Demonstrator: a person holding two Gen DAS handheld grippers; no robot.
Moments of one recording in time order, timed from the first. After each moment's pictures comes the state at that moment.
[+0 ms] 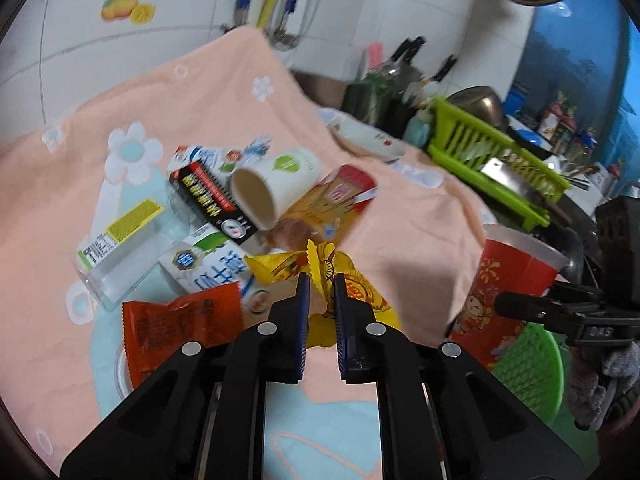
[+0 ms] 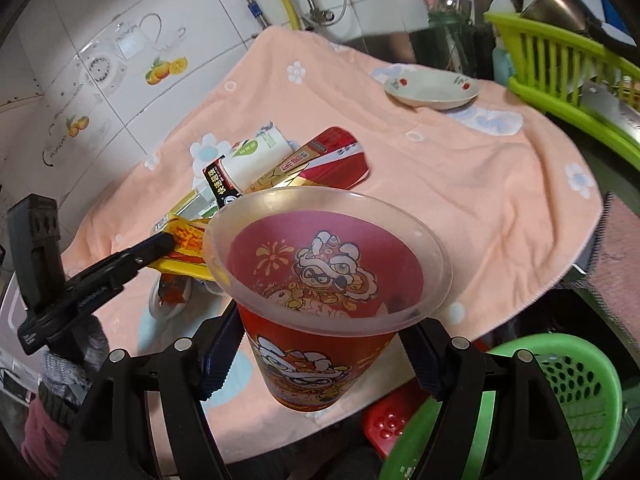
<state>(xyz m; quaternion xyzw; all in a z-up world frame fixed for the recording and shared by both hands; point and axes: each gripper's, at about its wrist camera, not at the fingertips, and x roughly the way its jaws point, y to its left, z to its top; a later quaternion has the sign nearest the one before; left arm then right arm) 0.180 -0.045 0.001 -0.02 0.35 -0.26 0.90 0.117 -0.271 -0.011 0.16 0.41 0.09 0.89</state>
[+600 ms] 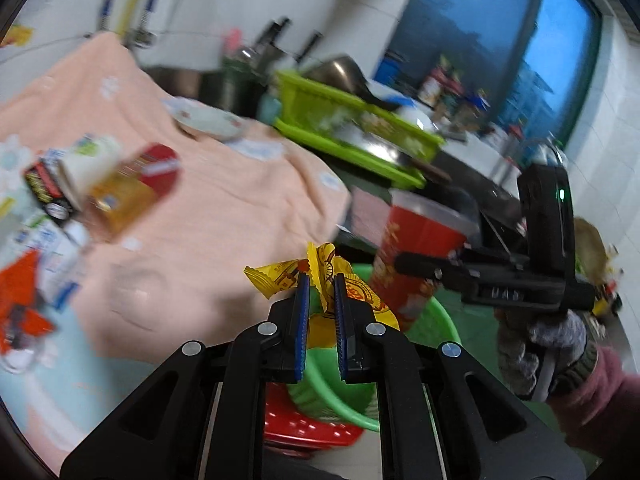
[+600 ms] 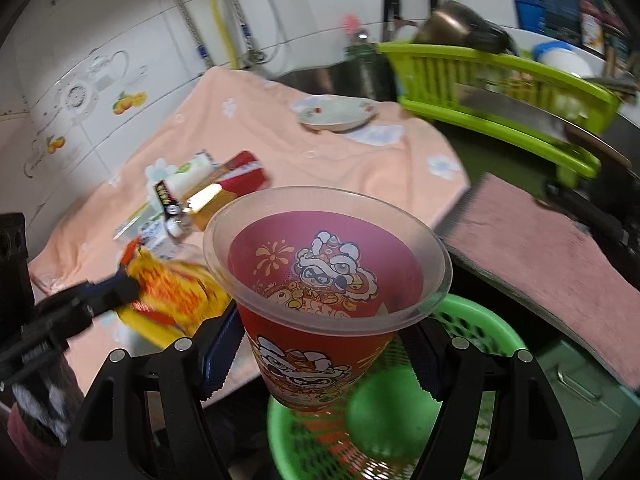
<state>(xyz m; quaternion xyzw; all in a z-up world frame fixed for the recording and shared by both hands) 0.080 -0.162 -0.007 -0.02 0.36 -0.44 0.83 0.011 -0.354 -0.001 0.15 0.38 -0.02 0.91</state>
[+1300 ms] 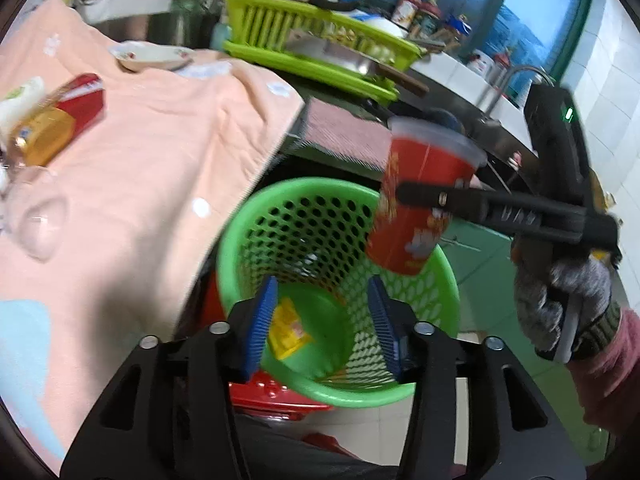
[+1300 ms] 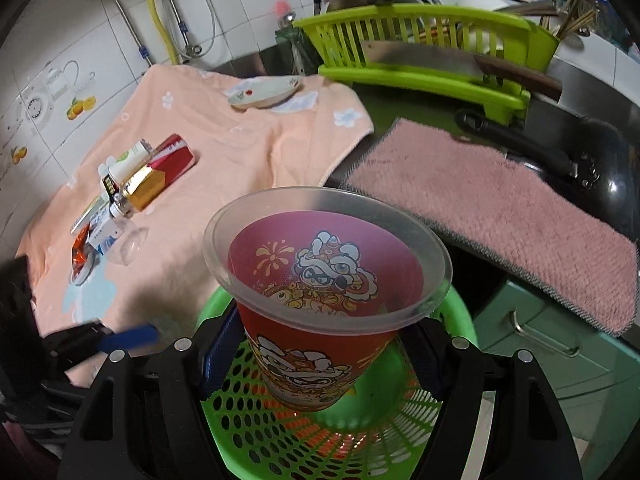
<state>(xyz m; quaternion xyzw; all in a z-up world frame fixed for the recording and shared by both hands) 0.038 -0.219 -0.068 0.04 0.41 -0.45 0.79 -0.037 -0.409 -0.048 0.17 0.40 -0.07 0.90</state>
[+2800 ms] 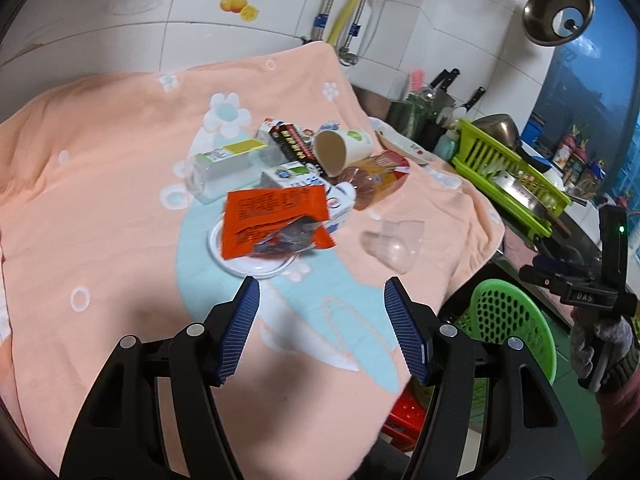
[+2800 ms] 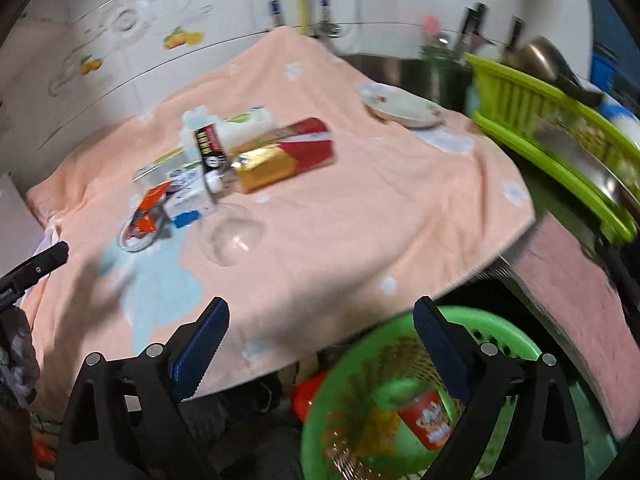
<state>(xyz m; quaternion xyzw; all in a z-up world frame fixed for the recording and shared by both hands) 0.069 0.054 -0.017 -0.08 0.34 -0.18 0.92 0.047 -0.263 -0.013 0.03 0.39 0.06 0.92</state>
